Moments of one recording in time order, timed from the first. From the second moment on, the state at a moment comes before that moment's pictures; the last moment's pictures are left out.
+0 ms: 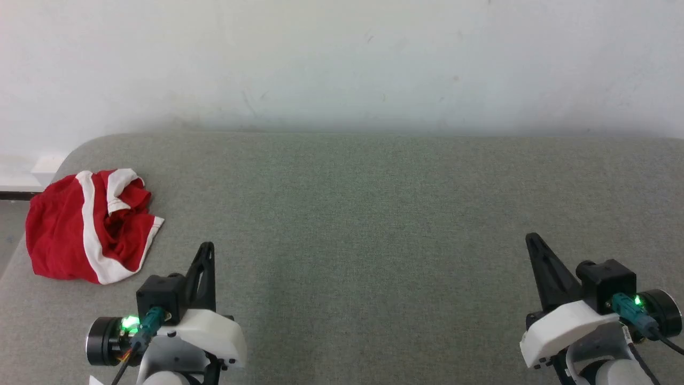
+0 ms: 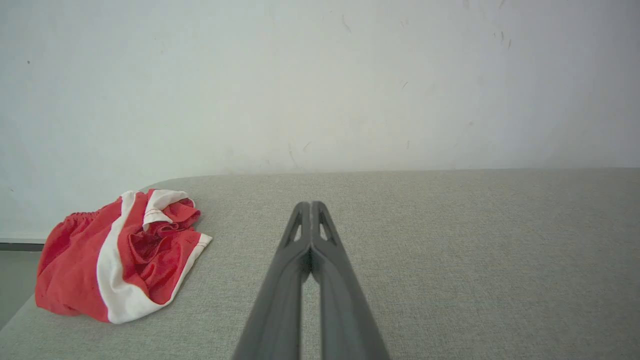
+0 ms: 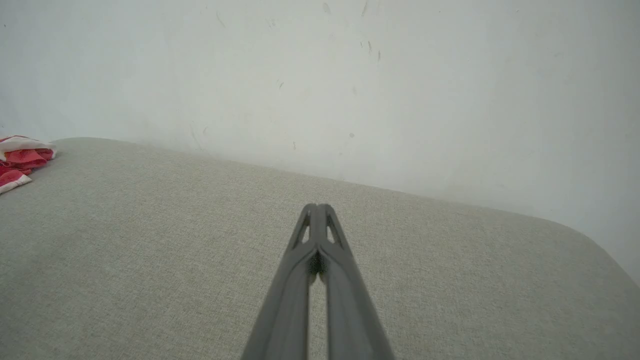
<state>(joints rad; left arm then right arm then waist) 0.00 0.05 0.00 0.01 -0.01 0.01 0.00 0.01 -0.05 0.00 0.01 0.01 0.13 0.00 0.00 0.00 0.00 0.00</state>
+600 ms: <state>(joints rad) 0.00 0.05 0.00 0.01 -0.01 0.01 0.00 0.01 -0.05 0.00 0.01 0.01 0.13 0.00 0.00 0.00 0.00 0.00</state>
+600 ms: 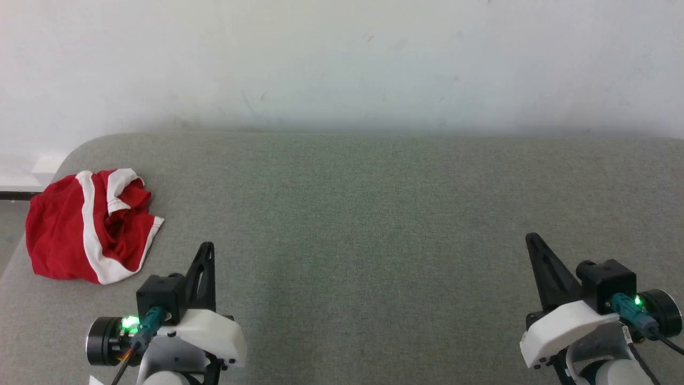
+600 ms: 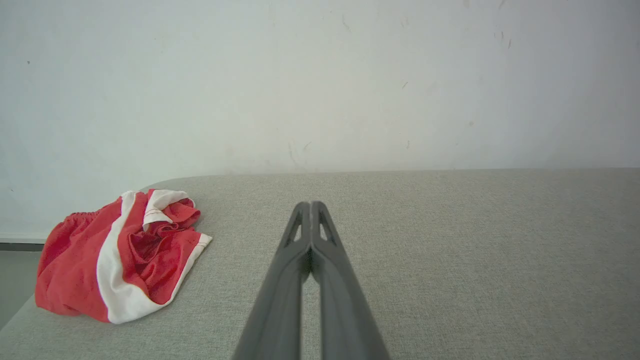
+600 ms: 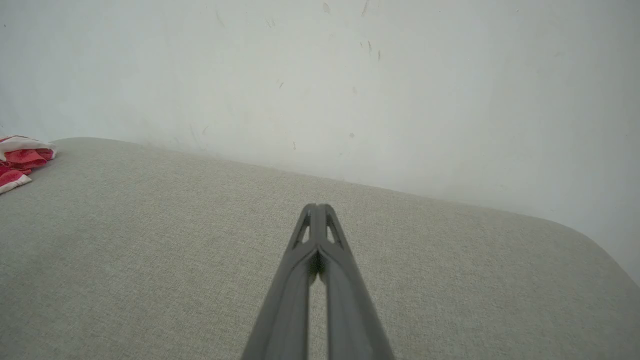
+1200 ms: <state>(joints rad) 0.00 0.05 -0.01 0.01 -0.01 0.01 0.00 0.01 -0.05 0.00 0.01 0.01 0.13 0.00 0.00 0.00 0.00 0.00</state>
